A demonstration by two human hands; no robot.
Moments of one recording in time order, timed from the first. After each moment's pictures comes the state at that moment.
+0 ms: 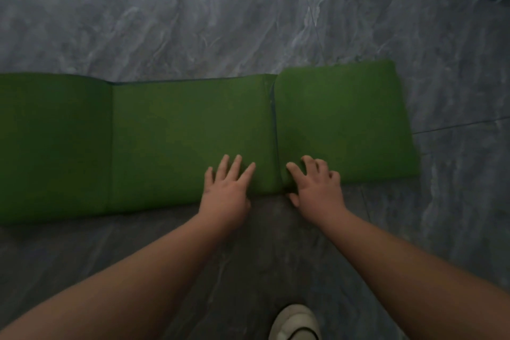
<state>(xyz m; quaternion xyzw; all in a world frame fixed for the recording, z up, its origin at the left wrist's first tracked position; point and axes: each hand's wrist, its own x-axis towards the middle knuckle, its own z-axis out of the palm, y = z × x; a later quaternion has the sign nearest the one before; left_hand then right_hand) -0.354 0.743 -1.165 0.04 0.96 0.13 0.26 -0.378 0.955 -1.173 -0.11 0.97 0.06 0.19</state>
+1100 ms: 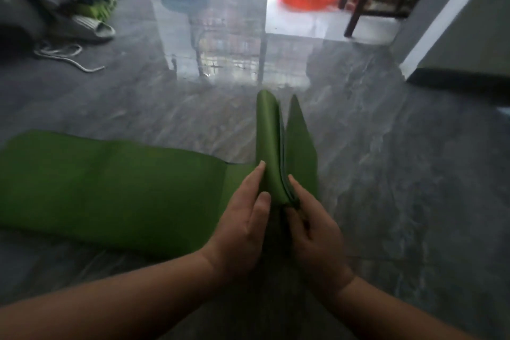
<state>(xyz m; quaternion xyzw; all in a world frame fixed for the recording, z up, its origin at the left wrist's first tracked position) -0.360 0.583 -0.962 -0.06 0.78 0.62 -0.06 -0.393 0.734 -0.978 -0.18 0.82 -0.55 0.00</state>
